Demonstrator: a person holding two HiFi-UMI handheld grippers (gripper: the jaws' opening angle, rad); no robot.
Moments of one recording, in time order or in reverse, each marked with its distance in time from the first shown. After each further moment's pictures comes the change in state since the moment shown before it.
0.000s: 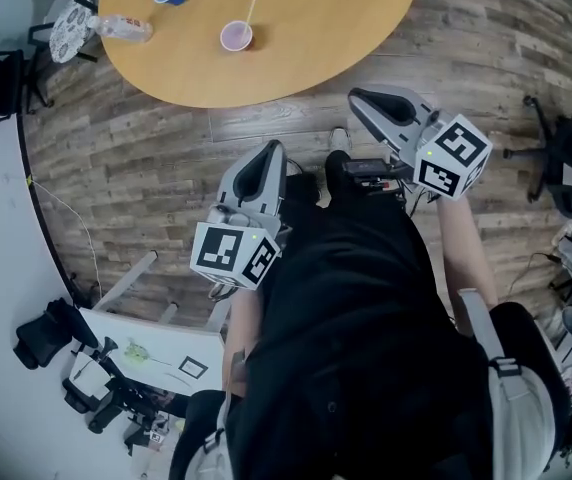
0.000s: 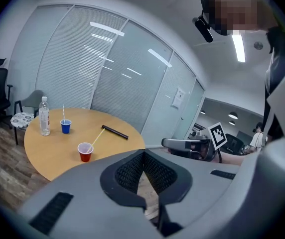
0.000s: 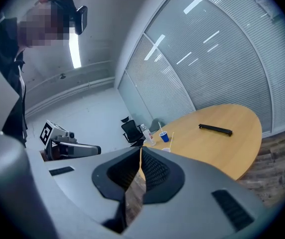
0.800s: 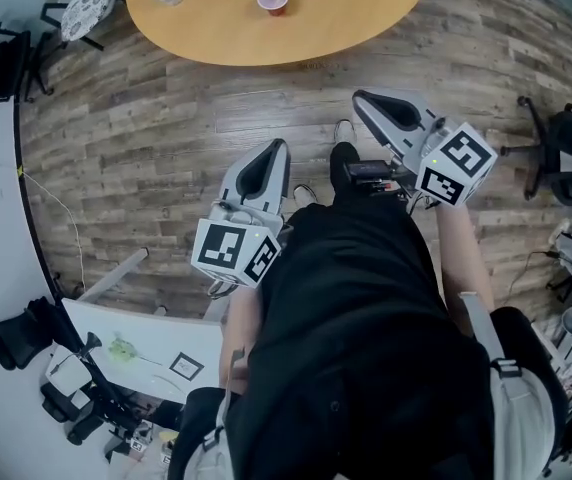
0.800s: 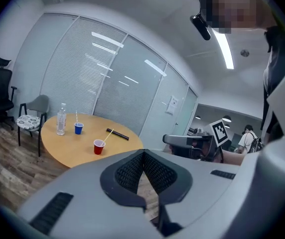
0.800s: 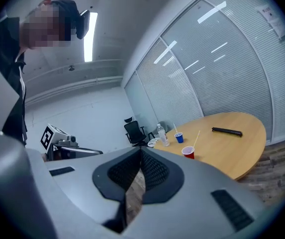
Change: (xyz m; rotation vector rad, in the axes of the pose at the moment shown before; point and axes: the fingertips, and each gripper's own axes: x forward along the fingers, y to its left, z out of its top) left arm -0.150 0.009 -0.041 0.020 -0.099 -0.040; right arm 0.004 0.157 -0.038 -0.100 -0.039 -0.019
